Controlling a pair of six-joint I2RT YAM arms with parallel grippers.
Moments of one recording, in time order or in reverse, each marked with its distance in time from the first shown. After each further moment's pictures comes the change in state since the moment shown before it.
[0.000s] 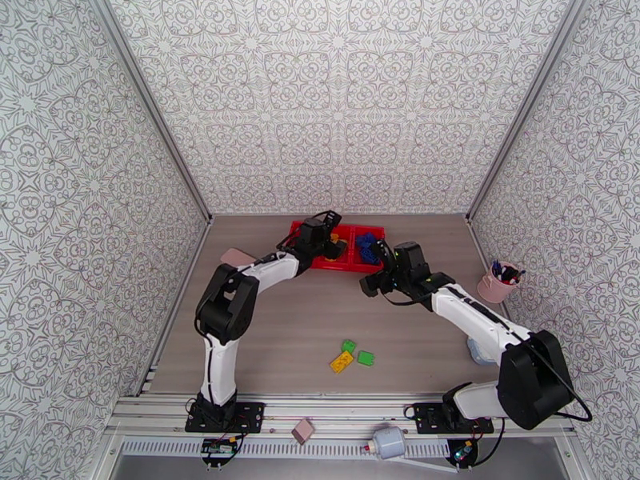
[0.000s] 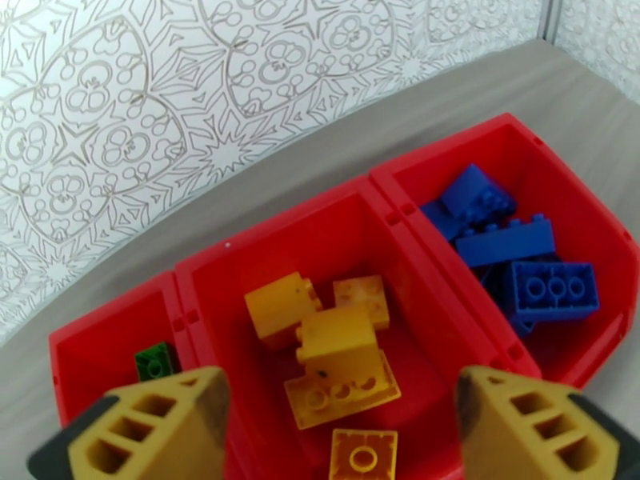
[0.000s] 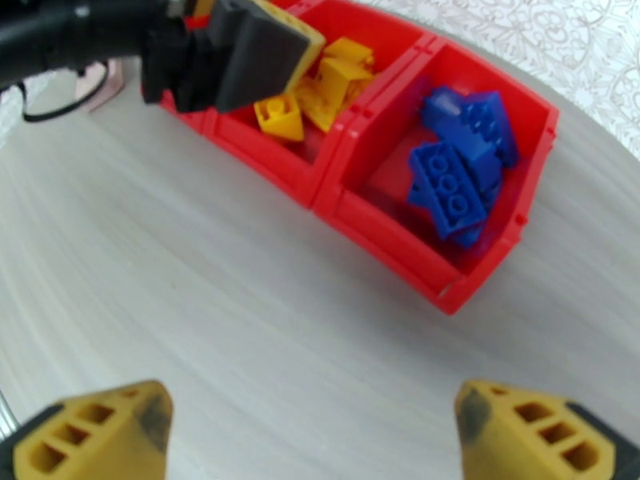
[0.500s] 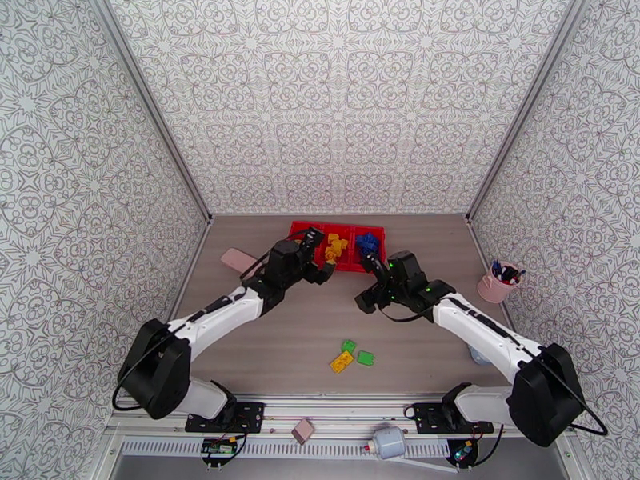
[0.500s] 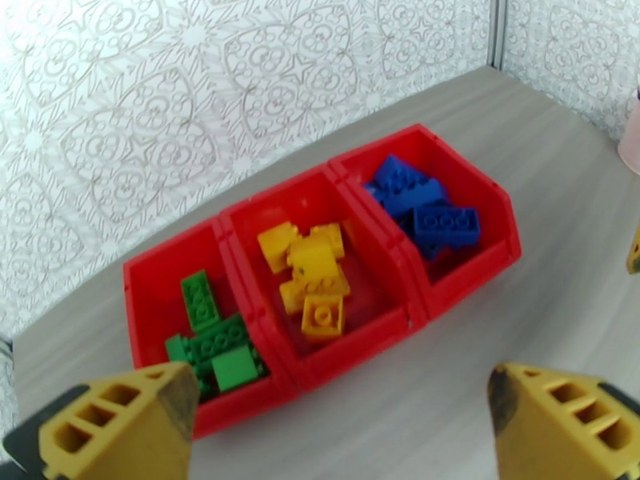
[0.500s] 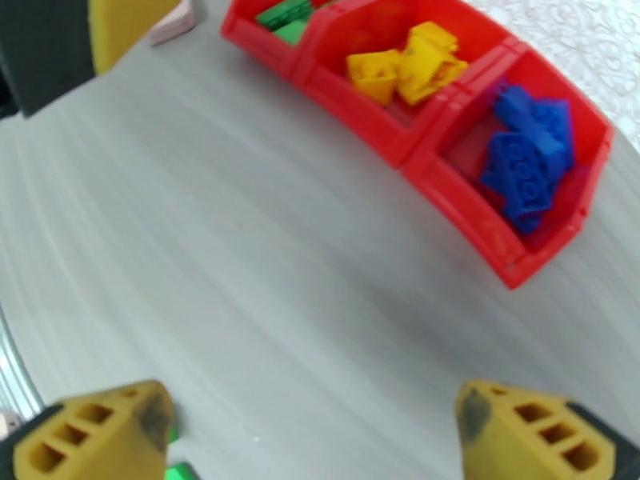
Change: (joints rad) left arm -0.060 -0.591 -0.499 -0.036 -0.058 -0.011; right arm 0.119 -0.084 -0.039 -0.100 -0.023 -0.063
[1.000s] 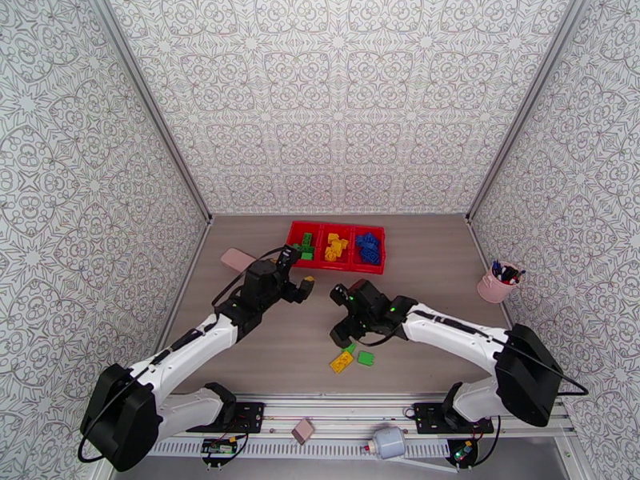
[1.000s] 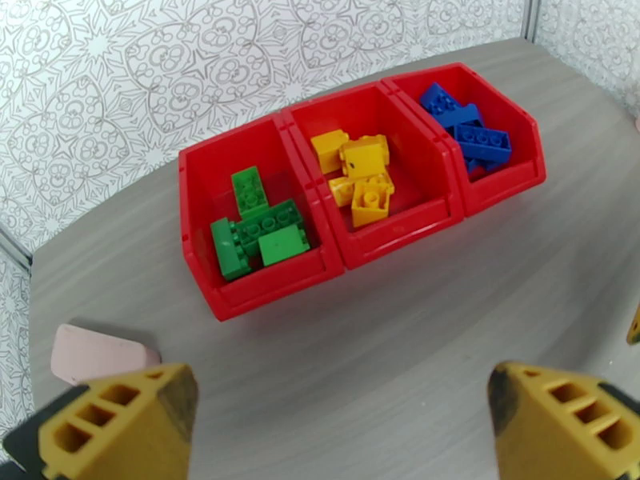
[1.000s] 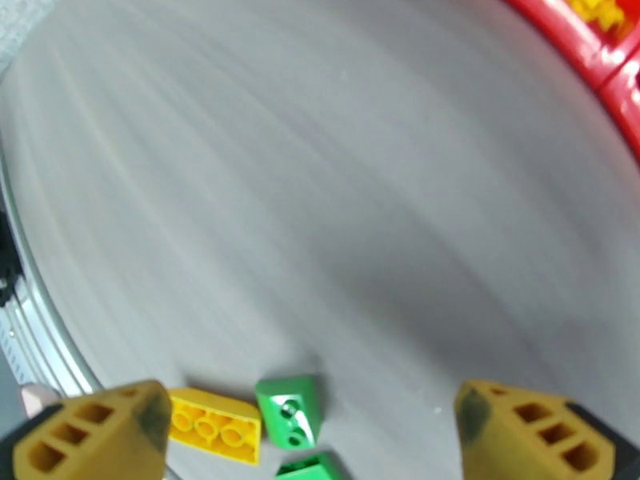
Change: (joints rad) left arm 0.062 -0.225 -0.192 -0.080 -0.030 -0.024; right arm 0.322 0.162 -0.002 -0.082 0.119 0.298
